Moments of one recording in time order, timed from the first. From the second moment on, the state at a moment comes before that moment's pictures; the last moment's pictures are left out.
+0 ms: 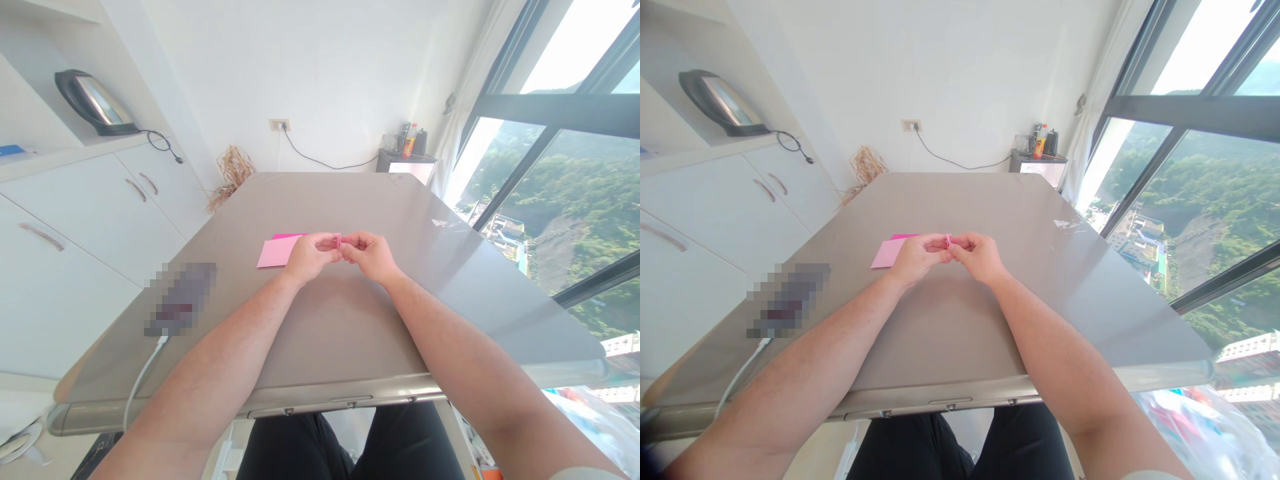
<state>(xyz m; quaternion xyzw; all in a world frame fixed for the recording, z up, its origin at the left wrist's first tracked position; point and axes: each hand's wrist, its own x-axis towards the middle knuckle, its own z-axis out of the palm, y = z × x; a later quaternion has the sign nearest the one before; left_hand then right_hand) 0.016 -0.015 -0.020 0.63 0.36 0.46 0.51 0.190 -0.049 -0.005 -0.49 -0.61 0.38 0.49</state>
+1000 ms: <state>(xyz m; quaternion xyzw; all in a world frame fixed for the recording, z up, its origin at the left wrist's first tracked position) 0.036 -0.029 -0.021 0.66 0.46 0.49 0.33 0.179 -0.044 -0.015 -0.59 -0.66 0.13 0.45</state>
